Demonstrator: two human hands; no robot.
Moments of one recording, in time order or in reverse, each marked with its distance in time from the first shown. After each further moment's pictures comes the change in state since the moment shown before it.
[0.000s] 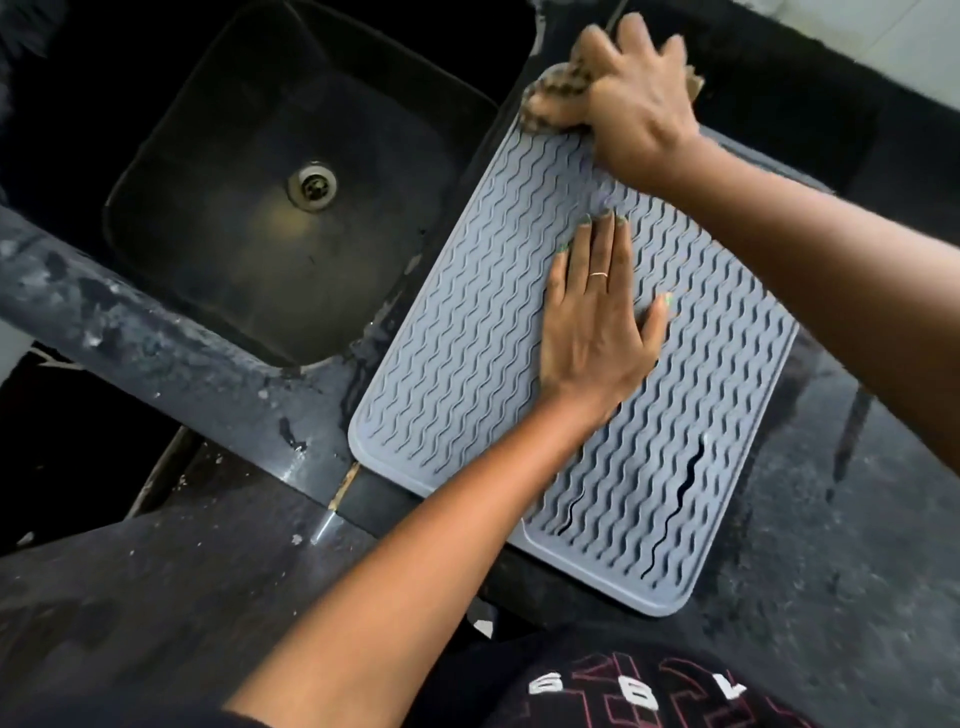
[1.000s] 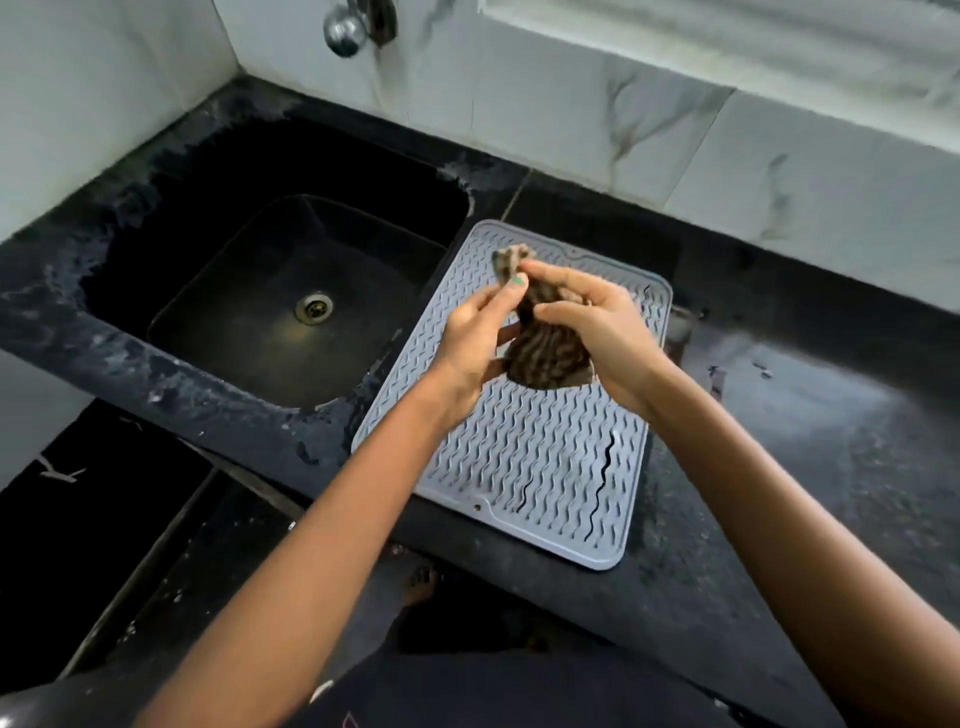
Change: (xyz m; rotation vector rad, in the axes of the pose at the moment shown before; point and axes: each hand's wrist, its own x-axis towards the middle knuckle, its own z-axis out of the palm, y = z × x) left_hand -0.050 -0.008 -0.139 -1.376 -0.217 -0.292; right_hand -0.188 -0.091 -0.125 1.529 0.142 0.519
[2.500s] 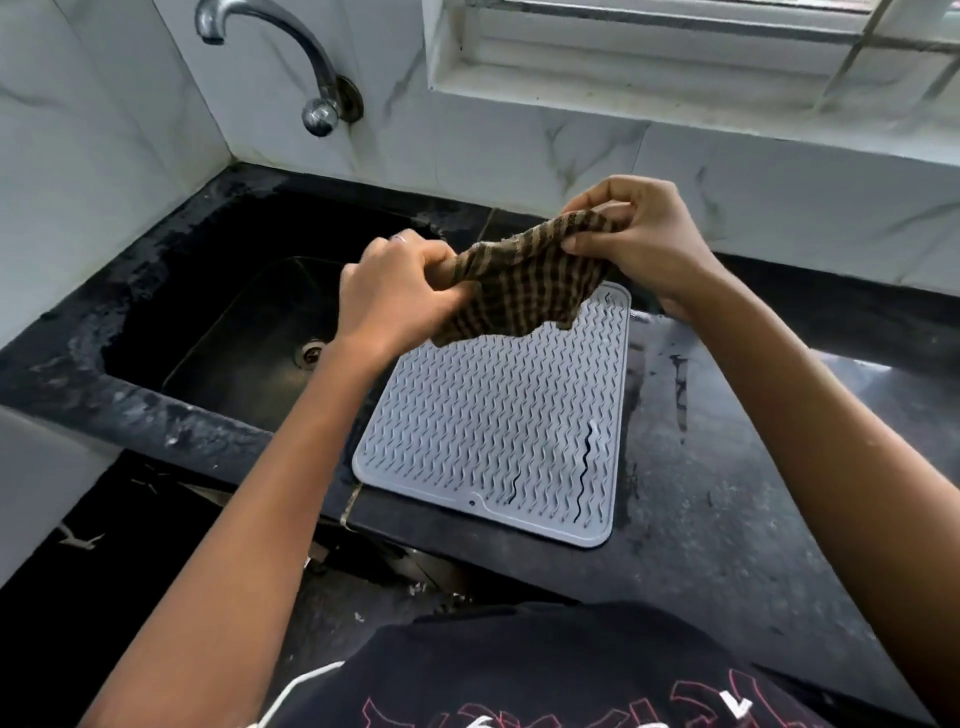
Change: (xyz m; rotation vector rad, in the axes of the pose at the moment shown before) left_hand -0.035 0.076 -0.020 1.303 0.253 0.563; right_hand -0.023 -0.065 -0.061 -0.259 0.199 -0.238
